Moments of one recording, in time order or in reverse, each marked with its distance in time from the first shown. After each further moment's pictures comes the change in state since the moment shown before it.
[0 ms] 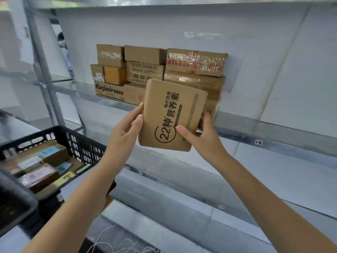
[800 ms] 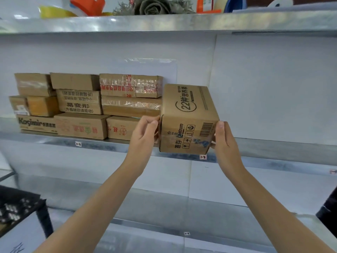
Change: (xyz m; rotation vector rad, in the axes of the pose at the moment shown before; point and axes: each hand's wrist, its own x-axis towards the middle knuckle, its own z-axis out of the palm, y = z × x) left_hand 0.059 0.020 0.198 -0.260 -0.216 0.014; right_hand -0.012 0.055 -0.175 -0.060 0.492 -0.017
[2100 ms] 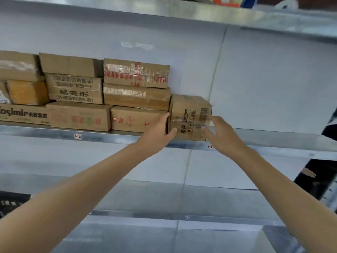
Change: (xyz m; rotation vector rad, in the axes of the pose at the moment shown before) left_hand 0.048 -0.039 -0.050 0.677 -0.396 0.097; right_hand 0.005 -0.032 0.041 -0.740 -0.158 0.036
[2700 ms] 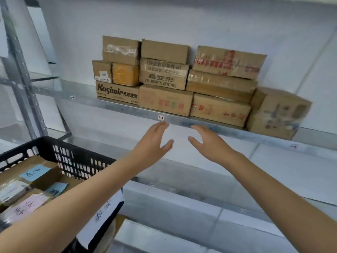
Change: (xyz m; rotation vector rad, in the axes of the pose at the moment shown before) left_hand -0.160 -0.164 -0.147 0.234 0.107 -0.107; right_hand -0.022 -0.193 0.185 -0.076 -0.389 -0.187
